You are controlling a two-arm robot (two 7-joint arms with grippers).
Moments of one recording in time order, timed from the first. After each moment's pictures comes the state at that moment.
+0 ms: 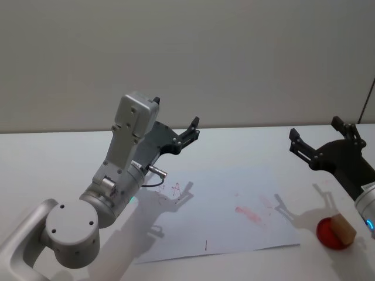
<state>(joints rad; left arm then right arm) -0.24 0.38 0.45 -1.63 -0.20 0.01 -0.01 -0.01 0.34 -0.23 -1.77 0.29 0.03 0.07</state>
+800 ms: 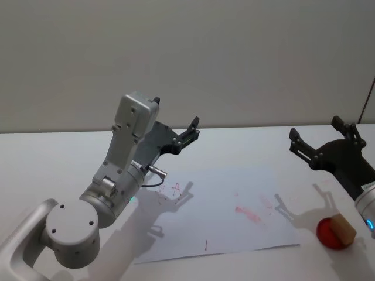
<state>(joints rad) -0.24 0.38 0.45 -1.63 -0.20 0.01 -0.01 -0.01 0.34 -0.23 -1.77 0.29 0.03 0.07</state>
